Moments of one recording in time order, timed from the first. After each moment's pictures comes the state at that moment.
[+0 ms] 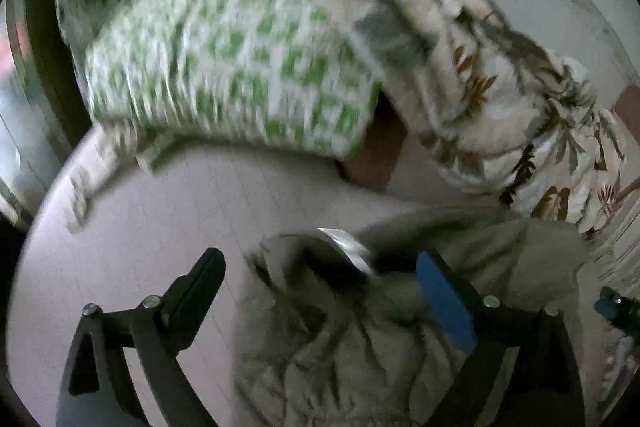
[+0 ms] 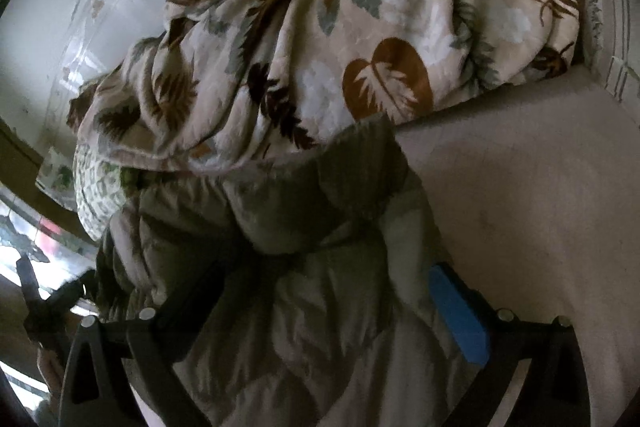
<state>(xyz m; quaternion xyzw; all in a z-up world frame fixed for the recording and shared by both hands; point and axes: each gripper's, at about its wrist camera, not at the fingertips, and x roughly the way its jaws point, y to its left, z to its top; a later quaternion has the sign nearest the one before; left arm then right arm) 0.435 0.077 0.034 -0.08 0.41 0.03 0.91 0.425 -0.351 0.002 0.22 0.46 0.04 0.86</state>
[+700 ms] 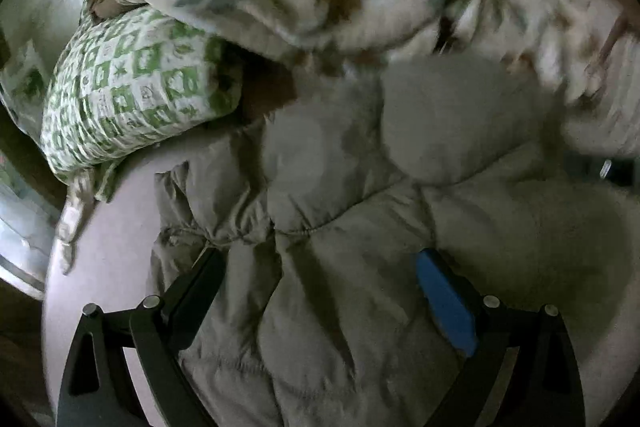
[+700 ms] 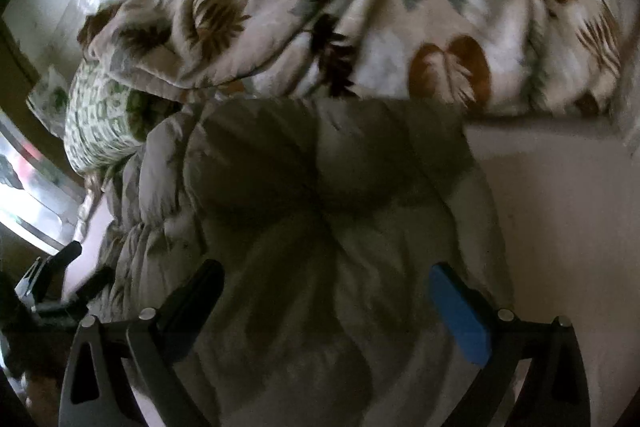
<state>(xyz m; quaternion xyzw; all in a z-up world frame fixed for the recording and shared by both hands) 0.420 -0.072 -0.044 0.11 0.46 0.00 0.88 0.451 -0.267 0.000 0.10 0.49 0.06 0.86</state>
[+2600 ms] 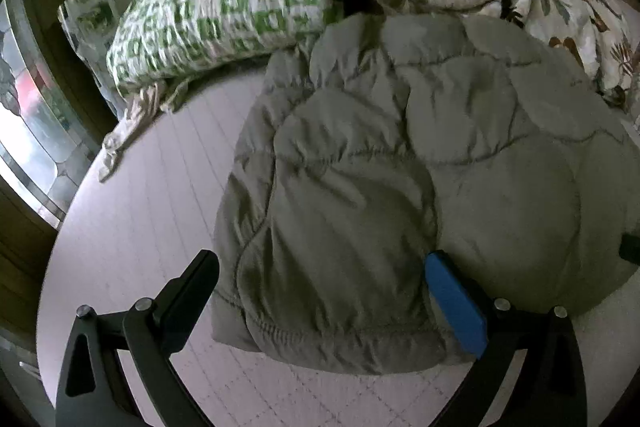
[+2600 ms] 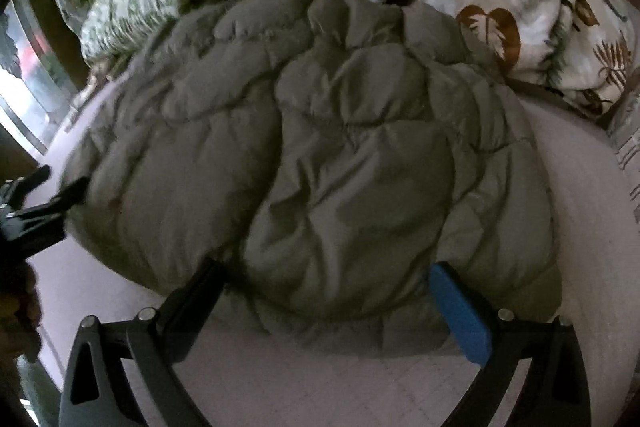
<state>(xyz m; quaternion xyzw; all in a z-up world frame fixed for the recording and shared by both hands) 0.316 0.021 -0.072 0.05 0.44 0.06 0.89 0.344 -0.203 -0.065 -0.03 0.51 0.07 0.85</state>
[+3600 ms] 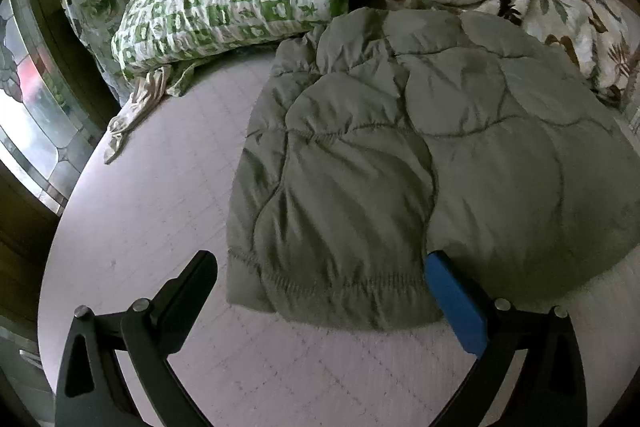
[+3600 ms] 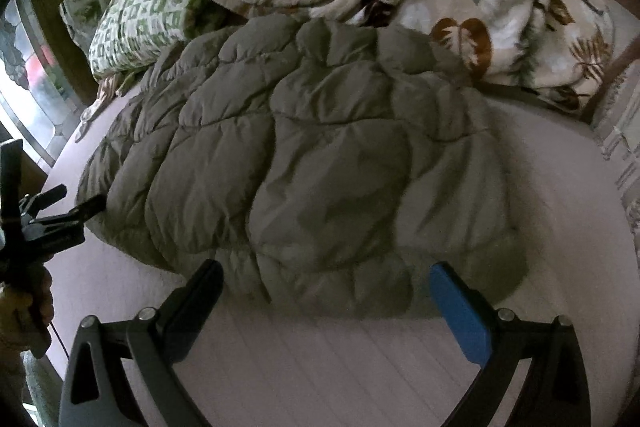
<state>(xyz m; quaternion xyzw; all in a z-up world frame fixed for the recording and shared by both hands) 0.291 0.026 -0.058 0.04 0.46 0.06 0.88 0.300 -0.230 -0.029 0.00 0.48 0.06 0.87</state>
